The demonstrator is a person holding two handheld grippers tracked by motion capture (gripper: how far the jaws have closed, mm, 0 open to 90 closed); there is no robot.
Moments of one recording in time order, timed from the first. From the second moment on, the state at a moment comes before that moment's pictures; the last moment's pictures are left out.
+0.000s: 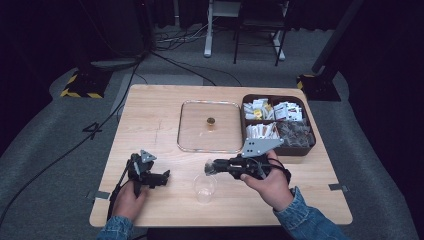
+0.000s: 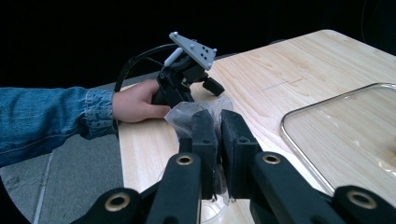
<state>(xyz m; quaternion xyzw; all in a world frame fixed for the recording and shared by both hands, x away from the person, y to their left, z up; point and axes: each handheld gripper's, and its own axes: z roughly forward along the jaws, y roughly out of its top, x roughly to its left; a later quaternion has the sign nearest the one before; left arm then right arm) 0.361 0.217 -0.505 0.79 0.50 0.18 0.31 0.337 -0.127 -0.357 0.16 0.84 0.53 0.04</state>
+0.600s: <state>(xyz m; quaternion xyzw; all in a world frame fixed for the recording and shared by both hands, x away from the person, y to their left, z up) 0.361 0.217 -0.505 0.79 0.50 0.18 0.31 0.332 -0.105 -0.384 0.13 0.87 0.47 0.03</state>
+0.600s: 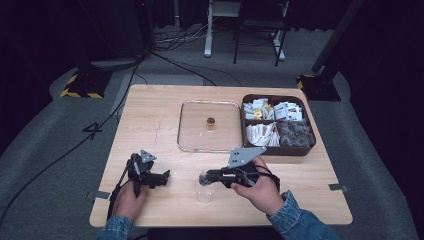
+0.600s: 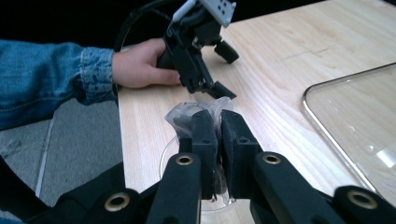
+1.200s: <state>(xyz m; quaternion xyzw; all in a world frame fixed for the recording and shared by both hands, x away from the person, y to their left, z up) 0.361 0.217 -0.505 0.79 0.50 0.18 0.30 0.333 -0.089 -0.405 0.12 0.89 0.43 0.03</state>
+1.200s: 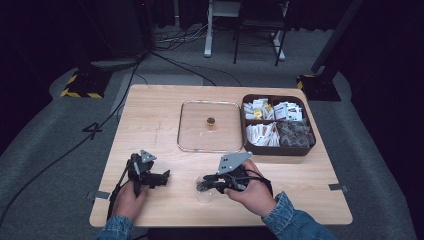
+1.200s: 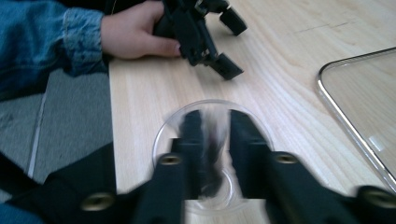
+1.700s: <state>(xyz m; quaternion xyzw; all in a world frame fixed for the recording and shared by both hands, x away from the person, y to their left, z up) 0.361 0.217 -0.505 0.79 0.50 0.18 0.31 0.337 -0.100 -0.397 0.16 0.86 0.48 0.02</state>
